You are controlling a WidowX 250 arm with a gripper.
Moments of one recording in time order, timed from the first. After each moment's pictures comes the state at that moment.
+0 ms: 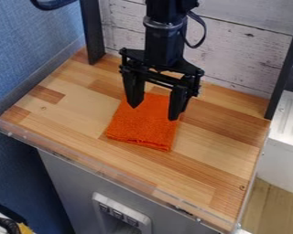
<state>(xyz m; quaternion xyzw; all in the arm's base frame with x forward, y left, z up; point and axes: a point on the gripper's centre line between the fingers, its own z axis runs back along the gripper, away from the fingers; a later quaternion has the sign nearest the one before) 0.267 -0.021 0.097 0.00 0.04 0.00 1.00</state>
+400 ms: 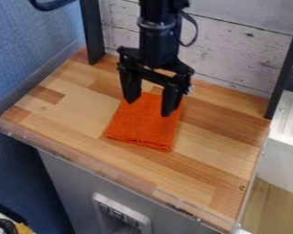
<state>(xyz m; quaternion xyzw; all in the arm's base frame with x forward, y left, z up) 0.279 -0.005 0.092 0.00 0.03 -0.05 1.00</state>
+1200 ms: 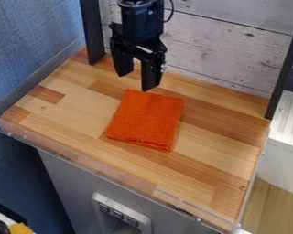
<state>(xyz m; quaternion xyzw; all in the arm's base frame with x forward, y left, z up) 0.313 0.032 0.097 0.00 -0.01 -0.17 0.99</state>
